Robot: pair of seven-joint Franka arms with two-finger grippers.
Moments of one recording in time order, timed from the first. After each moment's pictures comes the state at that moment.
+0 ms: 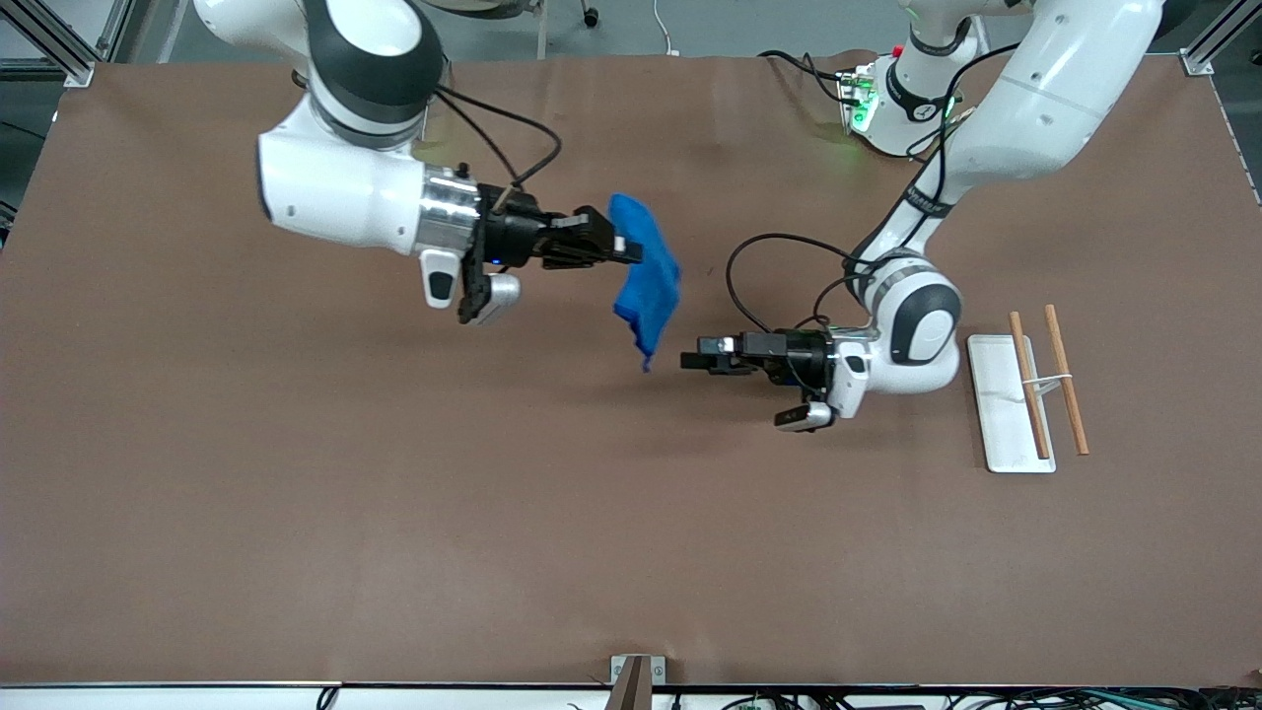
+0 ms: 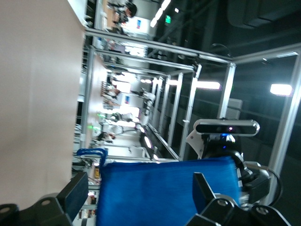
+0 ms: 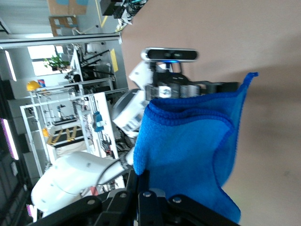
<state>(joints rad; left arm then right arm) -0.02 0.66 -0.36 -1.85 -1.82 1.72 0.86 0.64 0.21 -0.04 -1.73 1.29 2.24 0.04</state>
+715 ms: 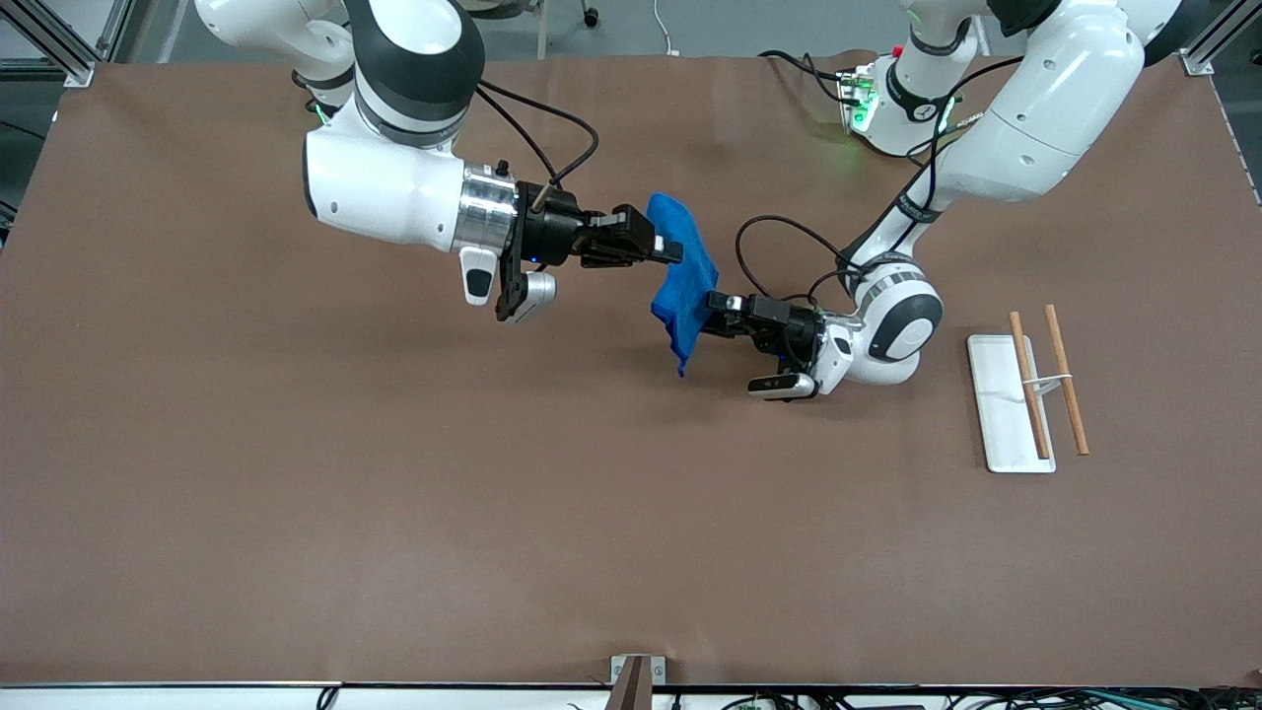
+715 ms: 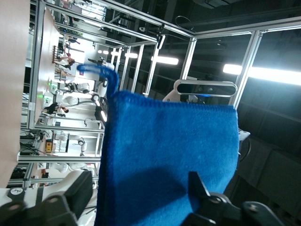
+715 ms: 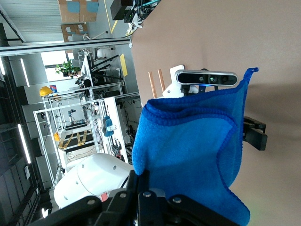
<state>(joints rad) 0.02 0.69 -0.37 -1.94 -1.83 1.46 0.89 0.68 0.24 -0.05 -1.69 1.33 2.28 0.04</state>
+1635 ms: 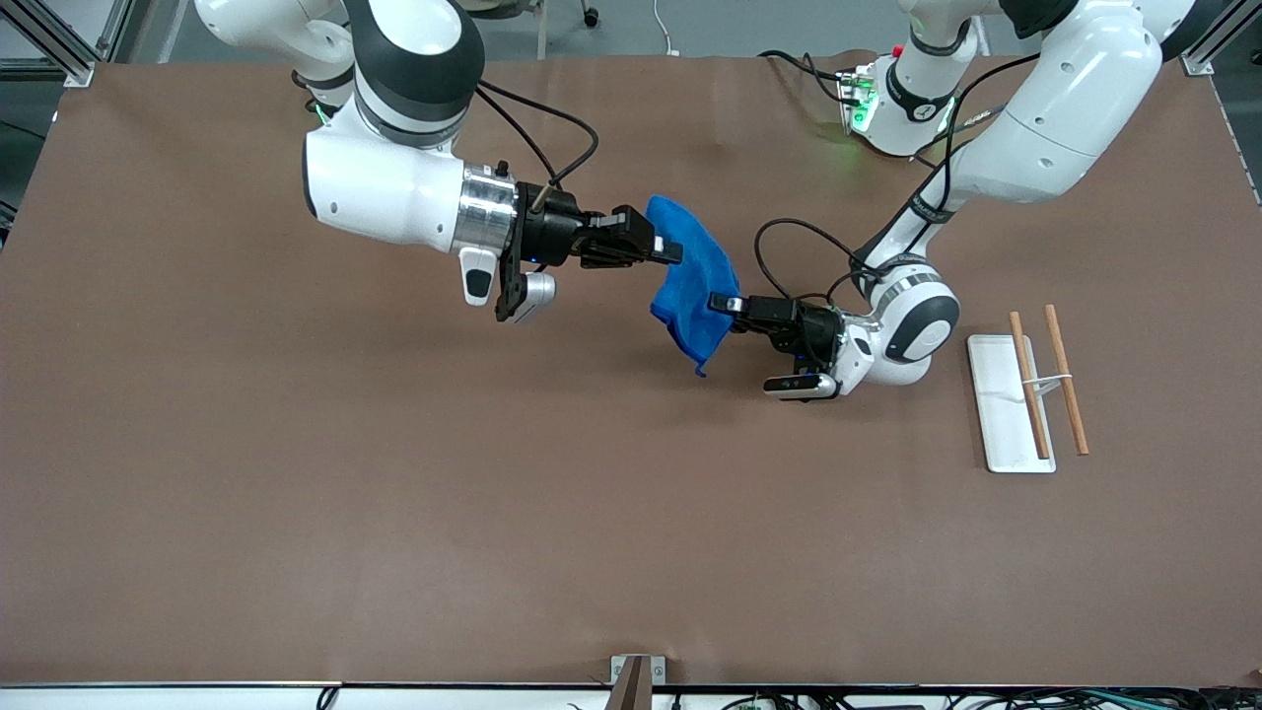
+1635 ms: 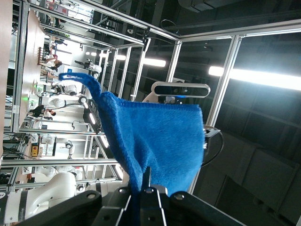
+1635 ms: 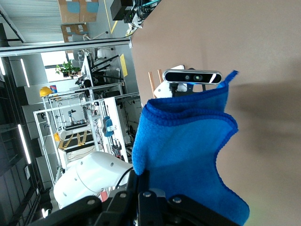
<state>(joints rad) 0.08 0.68 -0.38 -1.95 -1.83 1.41 0.85 0.68 0.24 -0.05 -1.69 1.33 2.28 0.04</state>
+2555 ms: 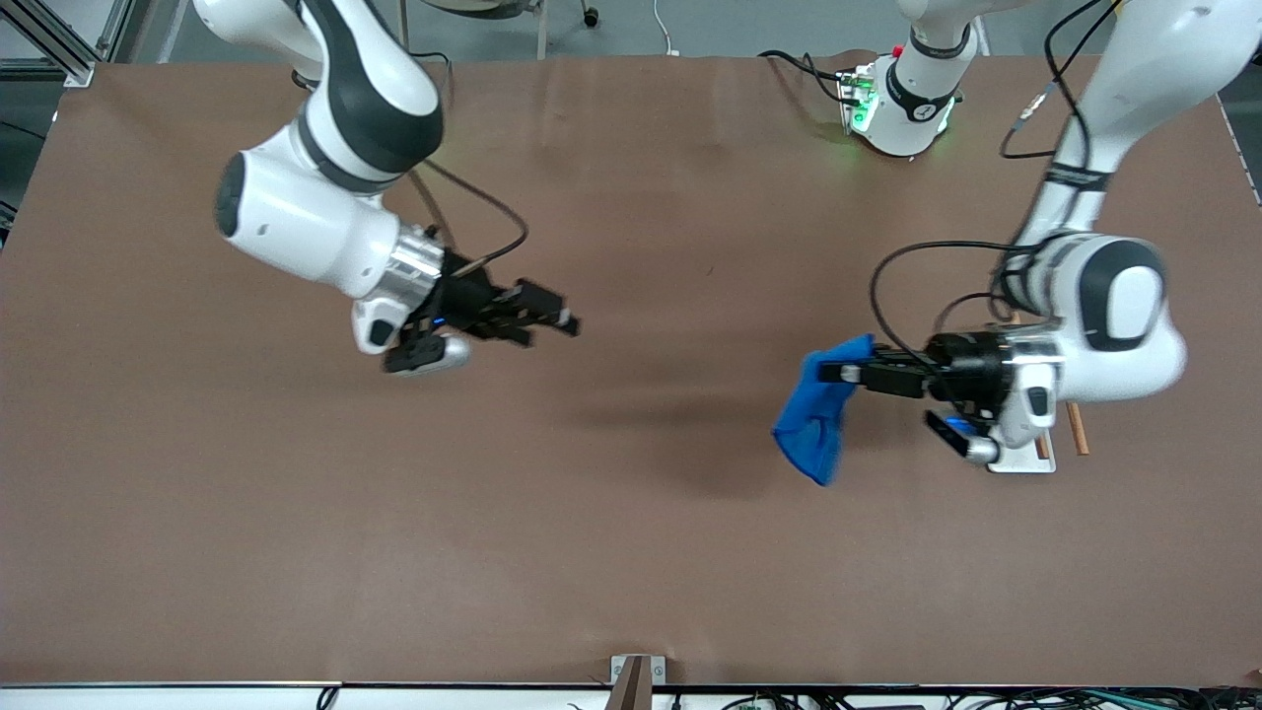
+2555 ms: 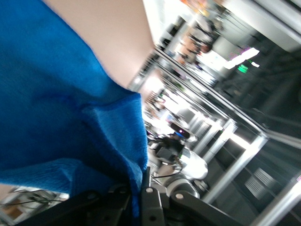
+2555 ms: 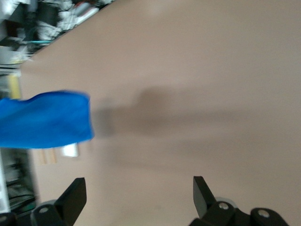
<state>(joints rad) 0.29 0.41 -0.35 -1.72 -1.29 1.76 -0.14 0.50 0.21 -0.09 -1.75 0.63 2.19 0.23</state>
